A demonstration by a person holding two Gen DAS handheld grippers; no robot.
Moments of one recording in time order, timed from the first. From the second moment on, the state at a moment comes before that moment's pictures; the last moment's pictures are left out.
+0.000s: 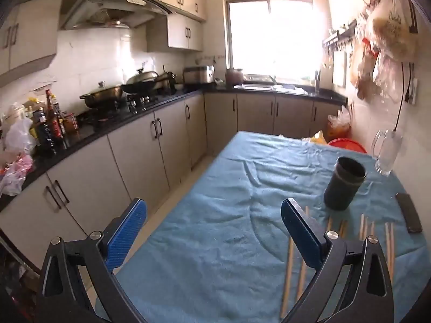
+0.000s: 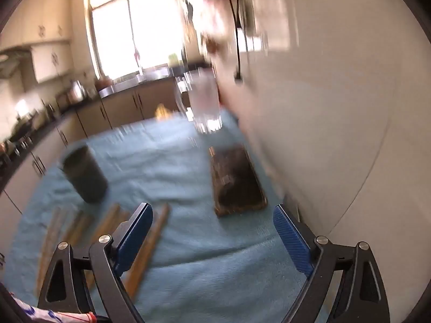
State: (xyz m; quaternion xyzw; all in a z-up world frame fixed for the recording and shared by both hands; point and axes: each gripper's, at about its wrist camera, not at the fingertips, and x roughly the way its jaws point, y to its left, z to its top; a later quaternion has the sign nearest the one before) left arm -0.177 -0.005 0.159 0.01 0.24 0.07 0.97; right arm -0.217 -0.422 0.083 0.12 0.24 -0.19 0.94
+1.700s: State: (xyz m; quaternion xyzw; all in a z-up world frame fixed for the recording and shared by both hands) left arm -0.072 -0.081 0.091 0.07 0.41 -0.12 0.90; right arm -0.135 -0.429 0.006 0.19 0.44 -0.03 0.88
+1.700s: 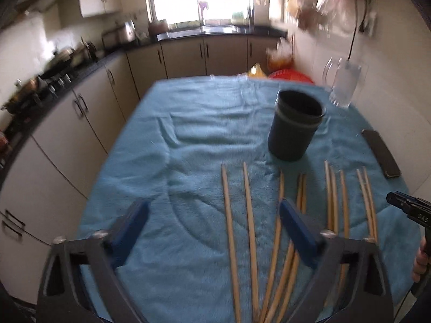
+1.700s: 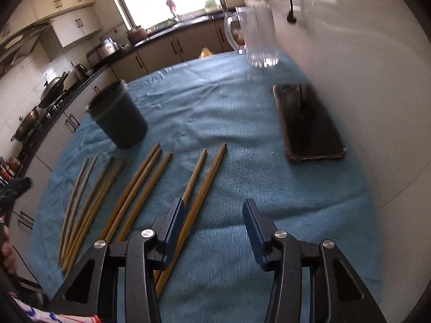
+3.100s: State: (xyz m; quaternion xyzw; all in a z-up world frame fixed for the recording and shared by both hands) left arm -0.002 -0.078 0.057 0.04 0.45 -0.14 0.88; right arm -0.062 -0.403 0.016 0.11 0.47 -0.04 0.87
